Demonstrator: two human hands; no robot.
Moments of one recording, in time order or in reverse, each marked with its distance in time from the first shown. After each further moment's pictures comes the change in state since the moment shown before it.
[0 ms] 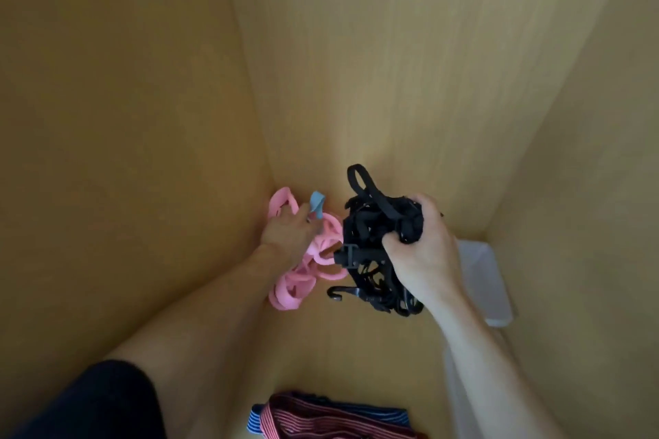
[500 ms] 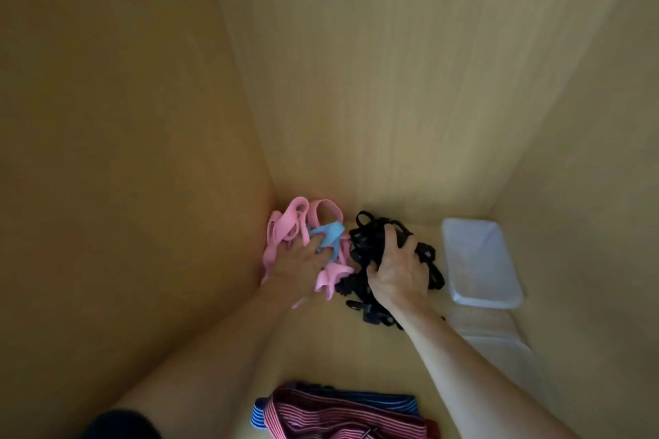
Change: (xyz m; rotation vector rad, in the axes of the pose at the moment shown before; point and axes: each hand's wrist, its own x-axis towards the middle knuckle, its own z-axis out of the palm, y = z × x) left_hand -0.023 0.043 0.066 -0.195 -0.093 0.114; right_hand 0.004 0.092 0.092 -0.615 -0.183 0.106
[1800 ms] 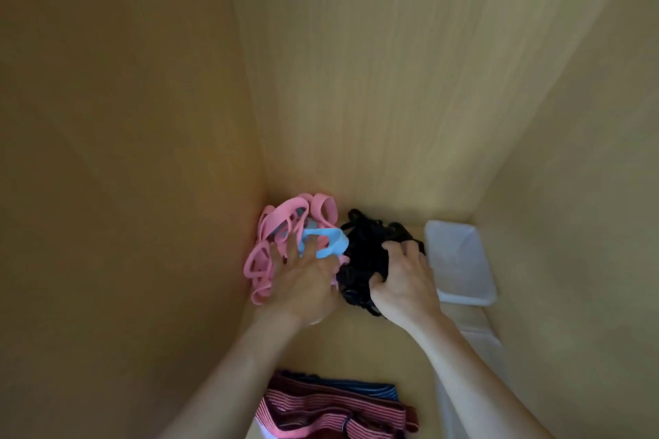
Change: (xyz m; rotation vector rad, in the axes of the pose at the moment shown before) left_hand -0.069 0.056 -0.070 -0.430 0.002 -0.154; right_hand -0.042 0.012 -0.052 0.008 -0.046 -0.119
